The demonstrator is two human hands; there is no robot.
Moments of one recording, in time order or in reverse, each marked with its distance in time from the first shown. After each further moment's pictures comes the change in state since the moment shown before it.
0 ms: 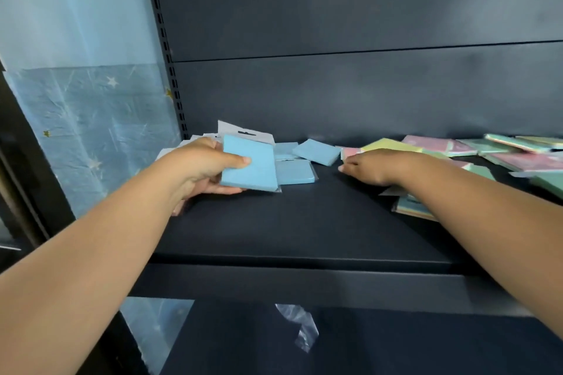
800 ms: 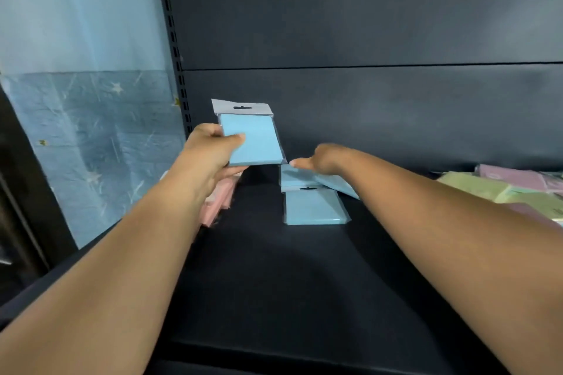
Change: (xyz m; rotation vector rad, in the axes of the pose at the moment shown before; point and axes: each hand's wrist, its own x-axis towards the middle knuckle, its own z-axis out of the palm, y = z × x) left_hand 0.077 0.015 -0.017 -0.310 0.314 0.198; right_hand 0.116 -0.075 -0.029 0.232 0.049 0.074
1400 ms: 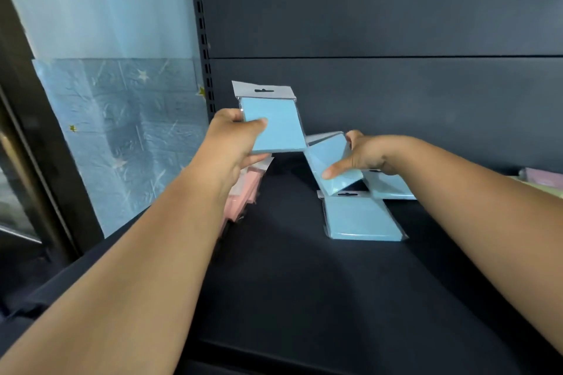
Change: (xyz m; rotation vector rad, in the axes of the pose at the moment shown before) left_hand 0.004 0.003 -0.007 -0.015 0.035 0.028; right_hand 0.012 0.015 -0.008 0.308 -0.134 -0.036
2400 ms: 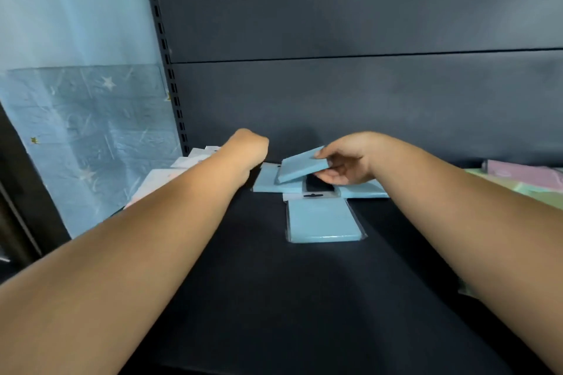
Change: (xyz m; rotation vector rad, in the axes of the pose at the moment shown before) left_hand 0.016 -0.014 0.067 0.404 -0.031 -0.156; right_hand -0.011 0.020 -0.004 0.927 -0.136 0.162
